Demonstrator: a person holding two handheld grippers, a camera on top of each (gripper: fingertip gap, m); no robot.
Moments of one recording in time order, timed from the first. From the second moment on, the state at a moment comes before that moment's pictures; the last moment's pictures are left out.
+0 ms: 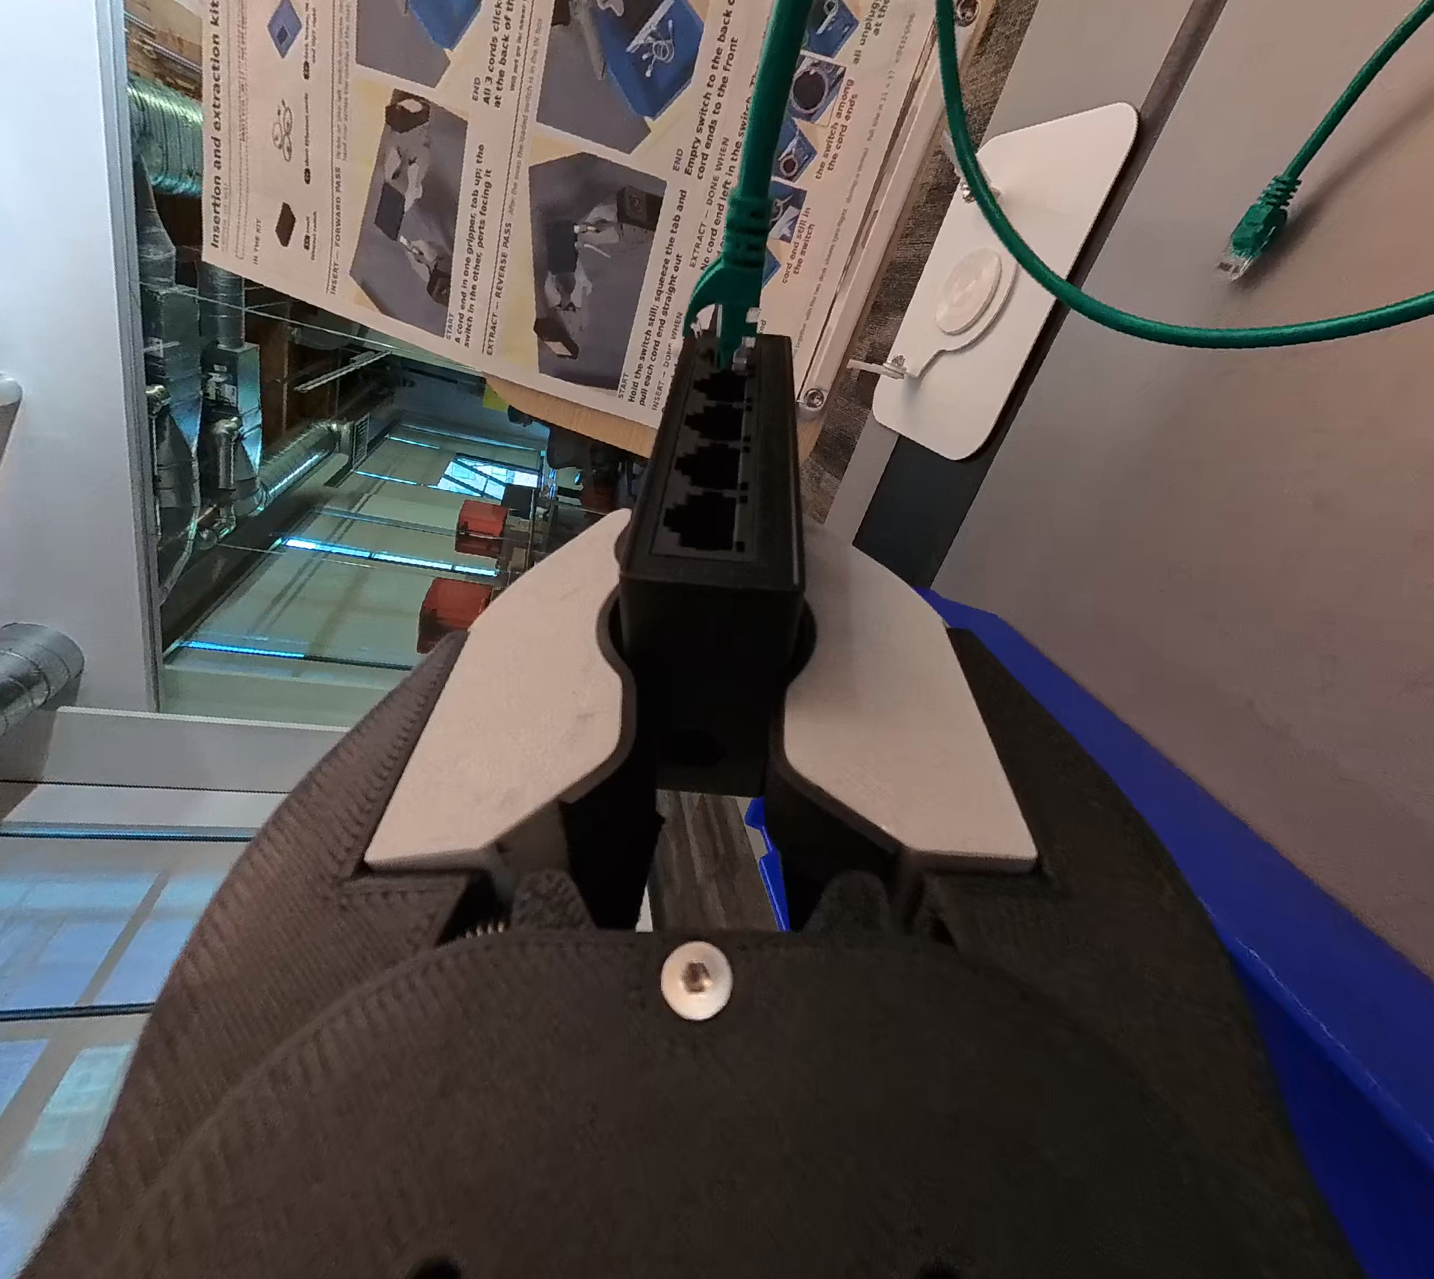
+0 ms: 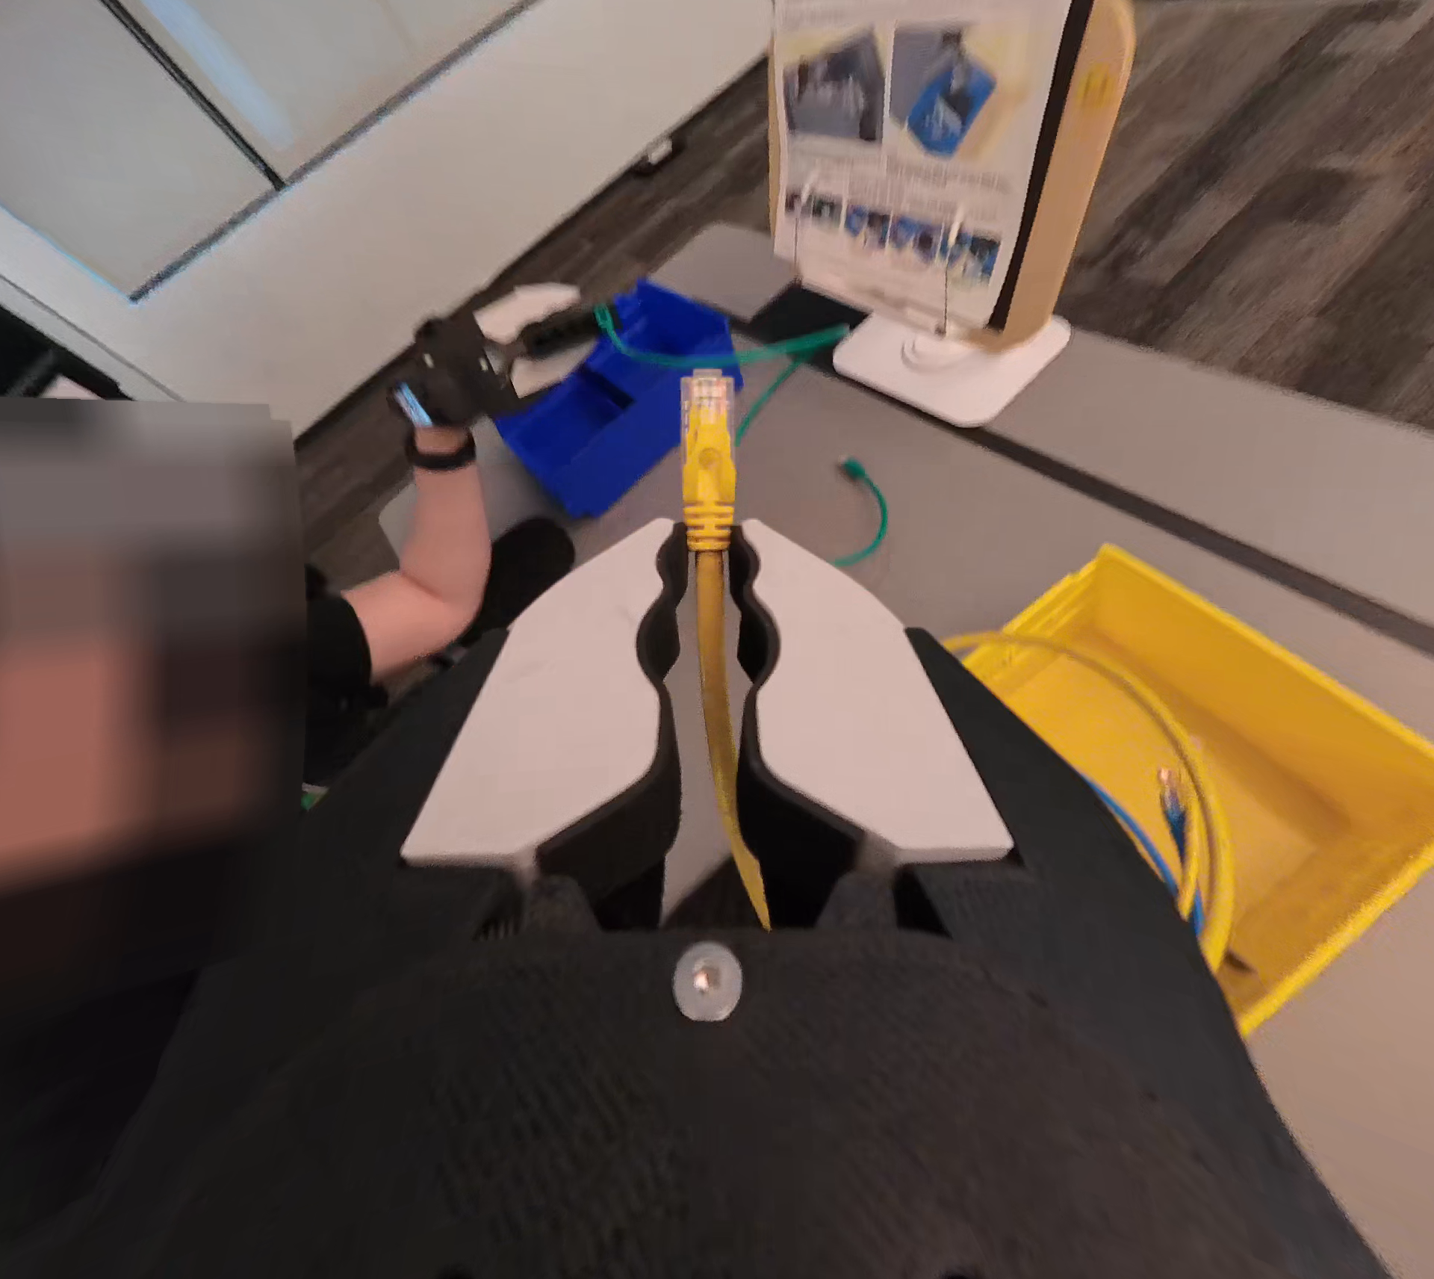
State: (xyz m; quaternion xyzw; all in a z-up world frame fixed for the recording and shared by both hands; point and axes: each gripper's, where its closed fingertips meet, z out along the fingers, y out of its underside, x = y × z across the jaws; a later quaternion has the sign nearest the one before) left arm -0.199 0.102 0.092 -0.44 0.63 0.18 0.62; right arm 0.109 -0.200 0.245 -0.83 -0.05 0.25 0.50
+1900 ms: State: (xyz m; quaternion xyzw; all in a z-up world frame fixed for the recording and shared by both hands) left arm -0.110 0.000 0.048 -0.25 0.73 0.19 0.60; right arm -0.089 -0.029 0.048 -0.55 -0.56 -0.32 0.53
